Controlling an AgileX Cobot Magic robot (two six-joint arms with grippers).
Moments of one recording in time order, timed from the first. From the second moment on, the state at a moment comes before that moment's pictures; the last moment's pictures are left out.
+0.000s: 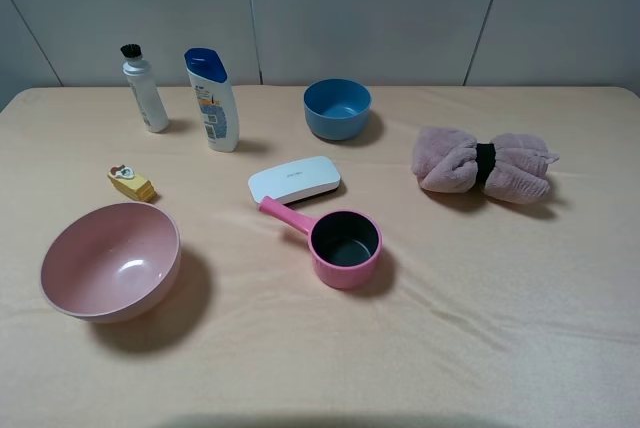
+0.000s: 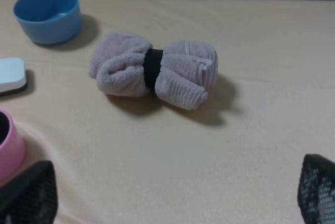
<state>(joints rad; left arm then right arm) -0.06 -0.01 -0.49 -0.04 1.06 0.10 0.07 -0.01 -0.50 0.08 1.03 -0.01</state>
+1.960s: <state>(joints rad) -0.06 0.41 -0.75 -0.02 1.06 0.08 0.07 -0.01 -0.50 0.08 1.03 -0.01</state>
